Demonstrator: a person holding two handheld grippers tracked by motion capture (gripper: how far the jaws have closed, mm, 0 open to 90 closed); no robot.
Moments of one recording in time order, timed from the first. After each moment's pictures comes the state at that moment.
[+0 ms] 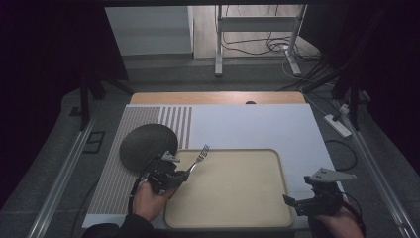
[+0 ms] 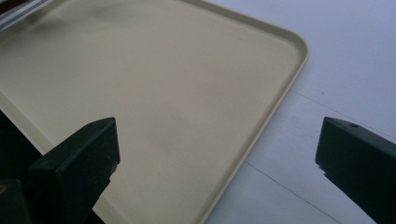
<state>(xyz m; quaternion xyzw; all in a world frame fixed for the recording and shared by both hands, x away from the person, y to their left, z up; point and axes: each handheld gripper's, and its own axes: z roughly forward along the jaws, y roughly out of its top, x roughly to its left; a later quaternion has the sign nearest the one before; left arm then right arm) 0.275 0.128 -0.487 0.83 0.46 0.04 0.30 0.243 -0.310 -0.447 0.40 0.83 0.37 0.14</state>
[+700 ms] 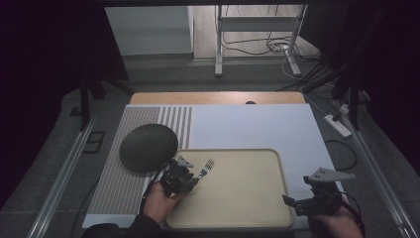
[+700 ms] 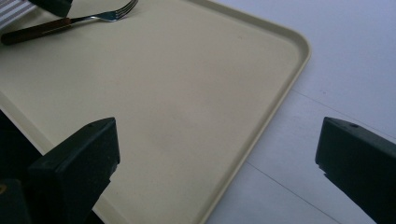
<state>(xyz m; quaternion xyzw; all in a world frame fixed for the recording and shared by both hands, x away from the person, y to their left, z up) 0.290 0.093 -0.497 0.86 0.41 0.06 0.29 0.243 -0.309 -0.447 0.40 0.83 0.37 0.14</state>
